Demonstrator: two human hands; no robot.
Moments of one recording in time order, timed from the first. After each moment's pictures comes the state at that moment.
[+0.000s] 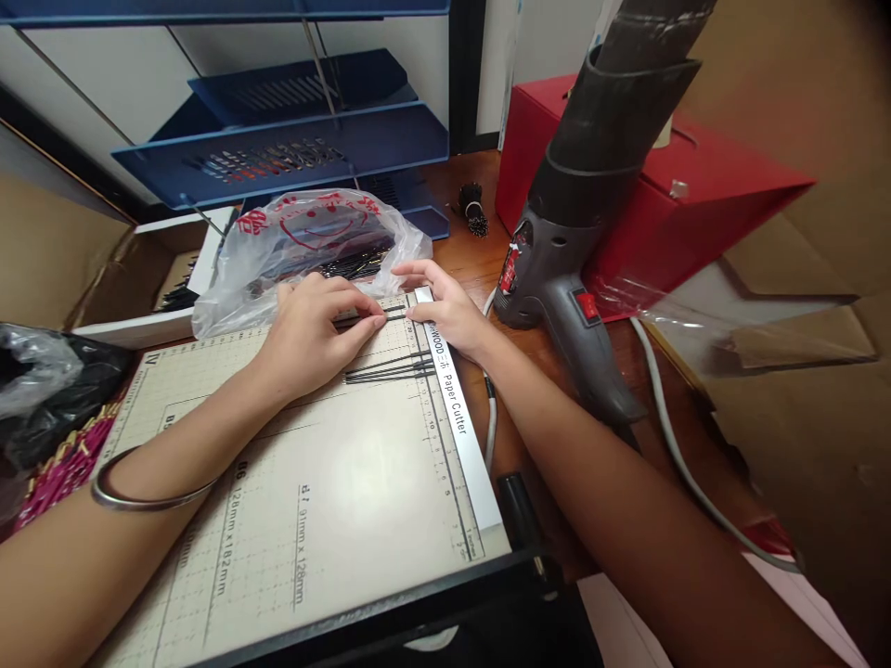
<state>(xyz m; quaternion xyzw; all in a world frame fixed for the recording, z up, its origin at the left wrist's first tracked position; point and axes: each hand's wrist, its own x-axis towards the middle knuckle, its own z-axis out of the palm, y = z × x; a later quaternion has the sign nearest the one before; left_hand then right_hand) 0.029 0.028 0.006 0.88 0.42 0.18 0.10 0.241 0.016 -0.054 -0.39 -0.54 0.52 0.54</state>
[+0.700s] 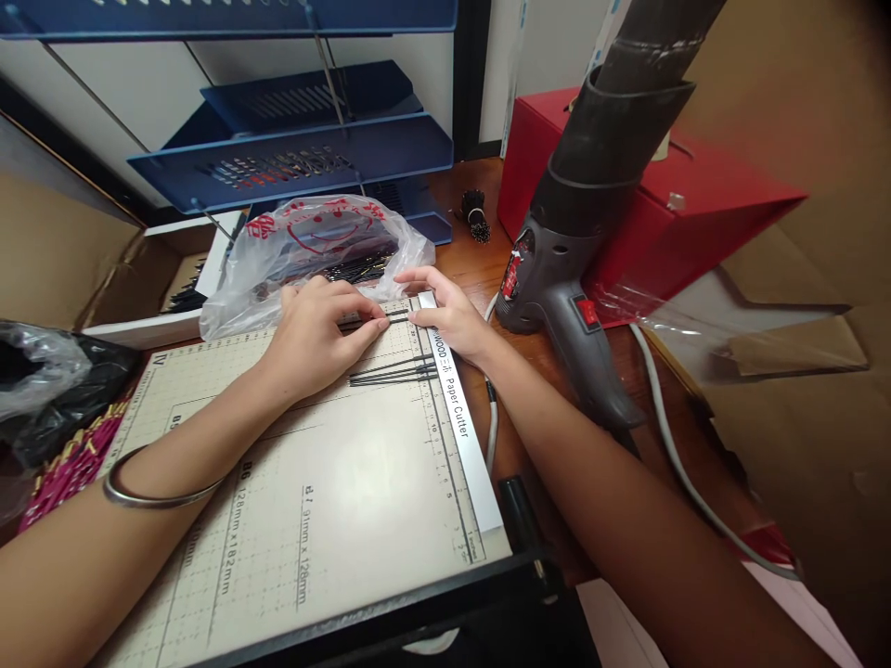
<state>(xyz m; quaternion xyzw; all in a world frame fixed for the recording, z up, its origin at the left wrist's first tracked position) 0.029 0.030 0.008 0.88 0.43 0.18 0.09 0.242 0.016 -0.052 -0.39 -0.55 0.51 0.54</state>
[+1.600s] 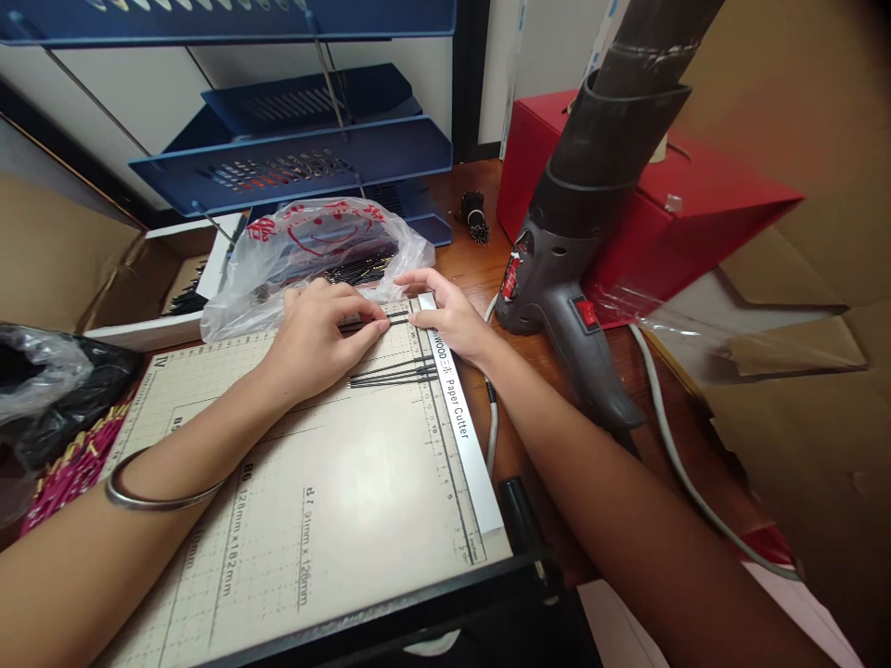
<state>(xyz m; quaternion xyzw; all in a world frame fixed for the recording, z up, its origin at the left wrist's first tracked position) 0.030 0.029 0.009 0.88 0.43 0.17 0.10 0.242 0.016 -0.054 -0.39 -0.54 0.52 0.53</state>
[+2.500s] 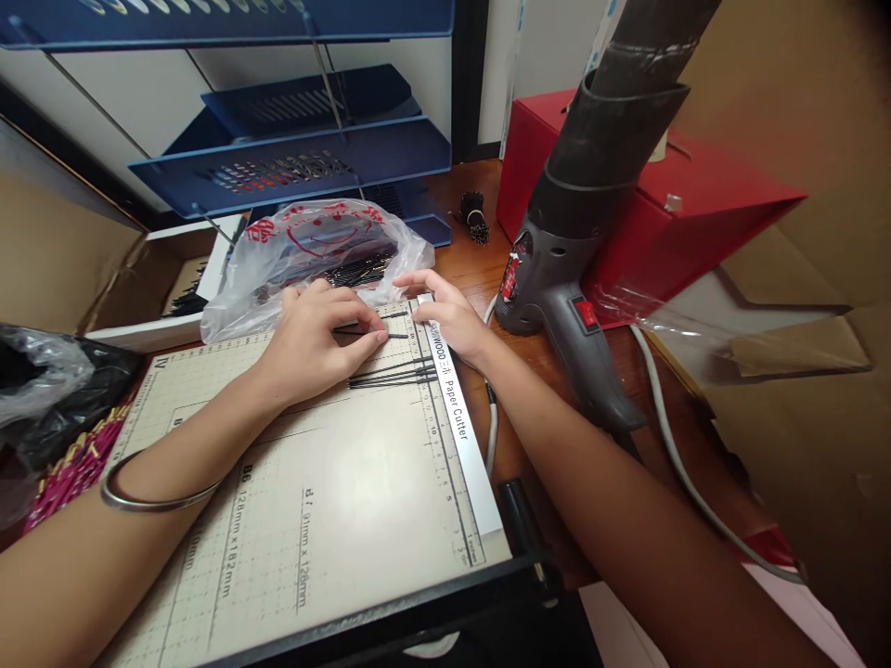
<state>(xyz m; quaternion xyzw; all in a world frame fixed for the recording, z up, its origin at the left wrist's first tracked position) 0.024 0.029 0.010 0.90 0.38 0.18 0.10 0.240 0.018 -0.052 -0.40 -0.53 0.52 0.54</state>
